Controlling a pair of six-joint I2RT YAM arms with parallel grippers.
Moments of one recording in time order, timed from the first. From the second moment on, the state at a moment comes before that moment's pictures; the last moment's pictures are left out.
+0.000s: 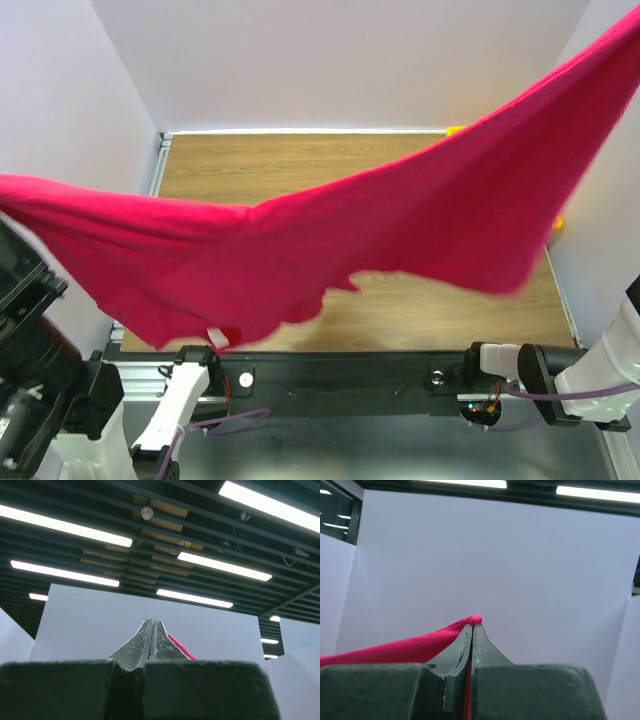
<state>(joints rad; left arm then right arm) -0.06 0.64 1.57 0.45 0.04 -0.28 -0.12 1.31 2.61 -0.34 -0.36 0.13</state>
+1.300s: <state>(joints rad) -0.05 1.75 1.13 0.47 -0.35 -0.12 0.09 2.52 2.10 -0.02 -0.57 0.12</state>
